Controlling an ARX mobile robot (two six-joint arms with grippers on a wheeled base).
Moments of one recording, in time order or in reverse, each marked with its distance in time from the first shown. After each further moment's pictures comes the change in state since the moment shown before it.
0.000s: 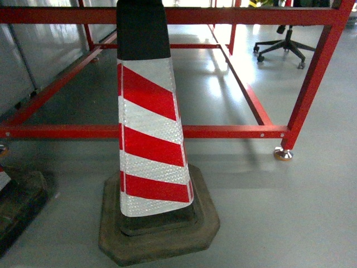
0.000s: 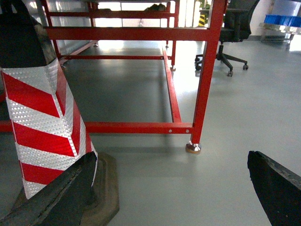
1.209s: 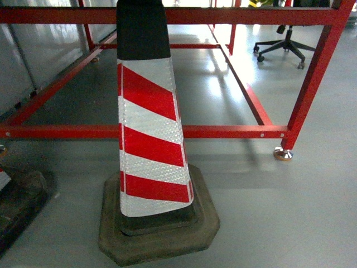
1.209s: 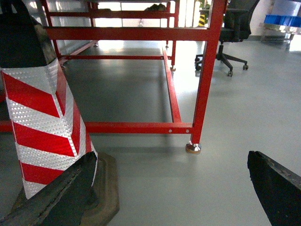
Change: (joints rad) left arm 0.000 0.000 0.000 0.000 0.000 0.000; right arm 0.000 0.000 0.000 0.000 0.000 0.000
